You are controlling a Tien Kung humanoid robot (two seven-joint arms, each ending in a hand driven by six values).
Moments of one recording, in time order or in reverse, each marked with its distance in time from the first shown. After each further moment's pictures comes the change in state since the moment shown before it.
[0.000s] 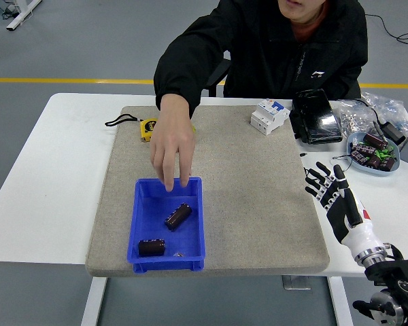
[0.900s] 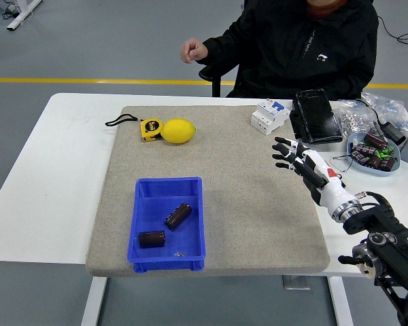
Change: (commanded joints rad) left arm -0.049 0.008 -0.093 -0.013 0.077 -0.008 0.050; right arm 0.271 -0.044 -0.180 -0.076 -0.020 -0.044 -0.115
